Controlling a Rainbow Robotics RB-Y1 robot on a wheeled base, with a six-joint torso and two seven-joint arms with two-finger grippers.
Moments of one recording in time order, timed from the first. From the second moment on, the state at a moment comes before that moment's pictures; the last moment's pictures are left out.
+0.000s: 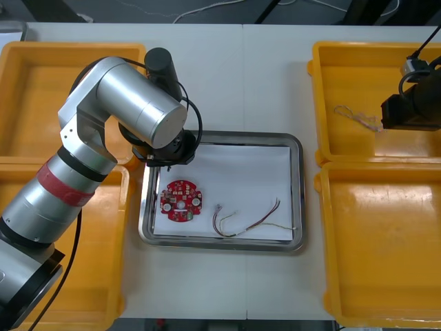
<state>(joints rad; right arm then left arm) -0.69 -0.66 -0.06 -1.35 -0.58 1.56 1.47 -0.71 0.36 -0.43 -1.66 0.39 1.70 -0.93</state>
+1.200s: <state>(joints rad) -0.92 -0.64 0.04 -1.07 -0.59 1.54 2.04 -0.72 0.36 -0.42 -1.77 0.41 1.83 -0.94</state>
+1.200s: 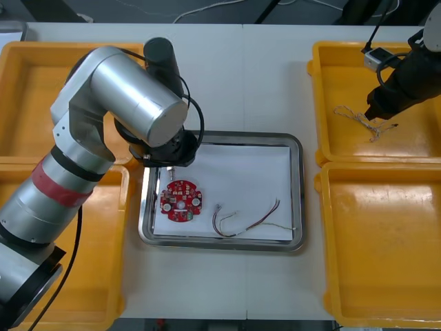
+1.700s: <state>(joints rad) -0.93 -0.64 0.14 -1.00 -0.61 1.49 2.08 -0.75 0.49 -0.18 -1.94 0.60 1.91 -0.94</state>
